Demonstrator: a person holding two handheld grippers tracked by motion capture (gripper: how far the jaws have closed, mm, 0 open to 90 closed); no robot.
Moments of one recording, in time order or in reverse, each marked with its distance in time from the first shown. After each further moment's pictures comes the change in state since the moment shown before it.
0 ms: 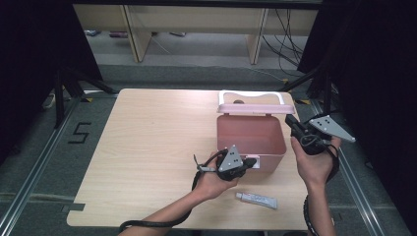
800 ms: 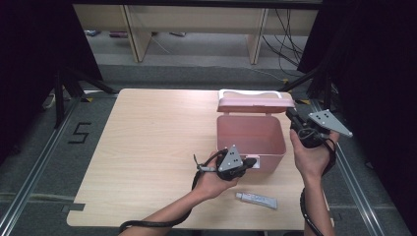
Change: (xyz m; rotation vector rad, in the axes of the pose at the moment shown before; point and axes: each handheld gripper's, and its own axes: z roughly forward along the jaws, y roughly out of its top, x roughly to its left) left arm 0.001 0.000 0.000 -0.003 -0.005 0.000; right arm -0.003 0.007 0.014 -0.049 -0.045 -0.012
